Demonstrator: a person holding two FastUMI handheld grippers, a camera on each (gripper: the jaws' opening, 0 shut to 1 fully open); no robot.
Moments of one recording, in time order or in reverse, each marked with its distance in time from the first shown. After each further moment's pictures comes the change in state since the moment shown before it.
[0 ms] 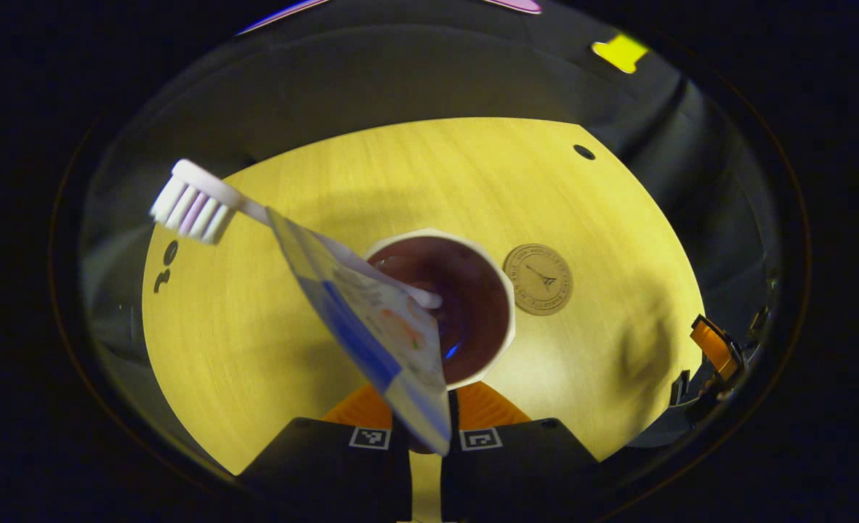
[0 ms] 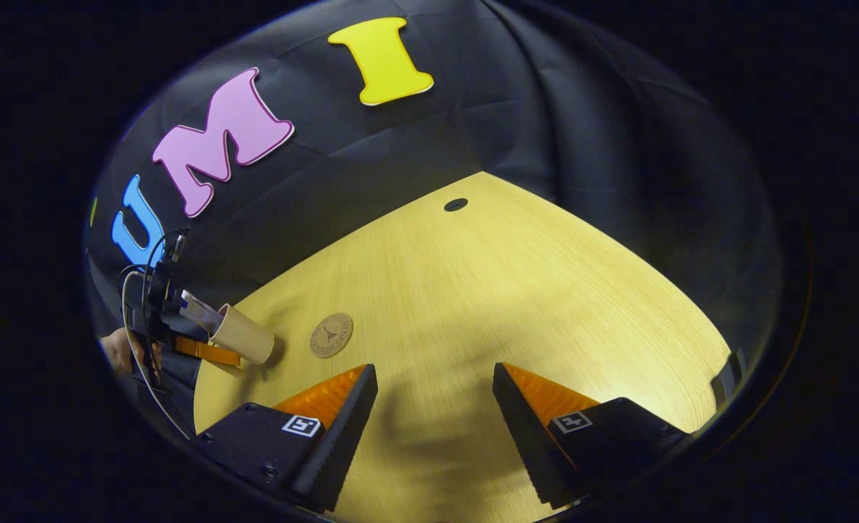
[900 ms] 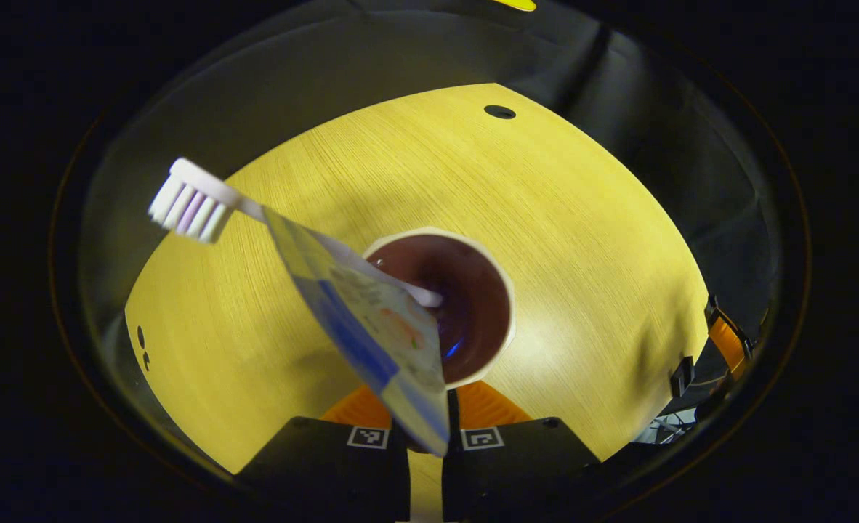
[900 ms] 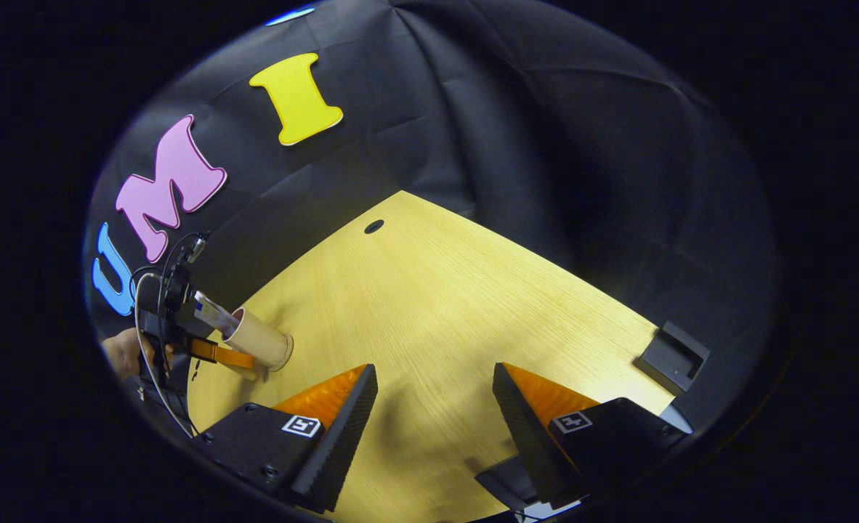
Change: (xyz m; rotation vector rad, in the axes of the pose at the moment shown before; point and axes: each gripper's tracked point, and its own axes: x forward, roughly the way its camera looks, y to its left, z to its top) left arm 0.054 -0.102 0.034 0.231 0.084 -0.036; right arm -0.052 -0.097 0.000 0.138 -0.064 -0.173
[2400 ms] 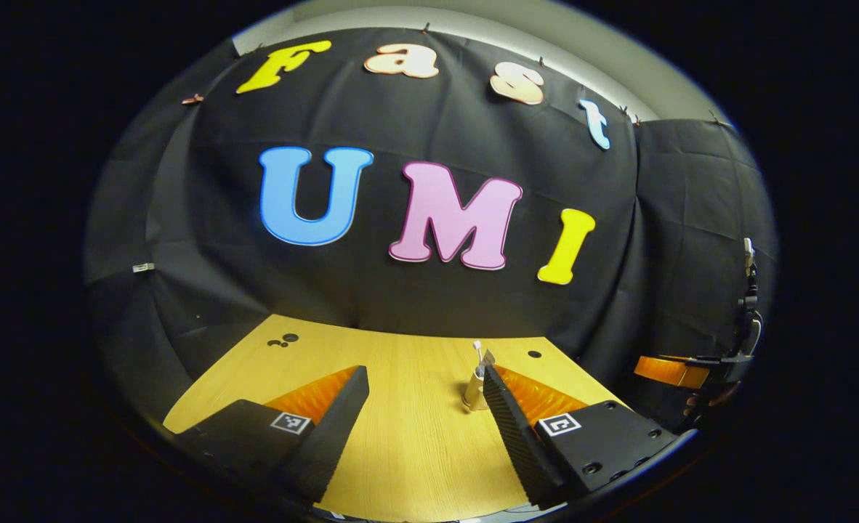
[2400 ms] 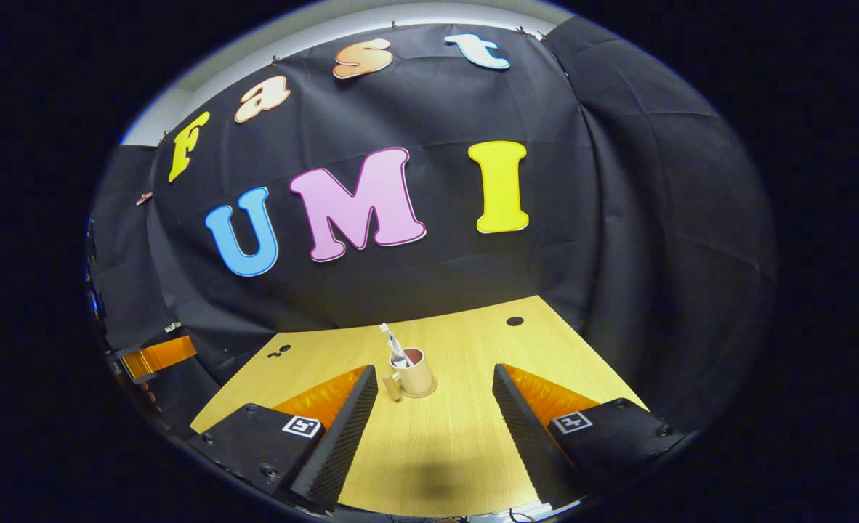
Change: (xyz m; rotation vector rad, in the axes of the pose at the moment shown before) left arm -0.388 0.007 -0.228 -0.452 -1.134 0.295; right arm -0.211 0.213 0.043 -0.397 -0.302 0.374
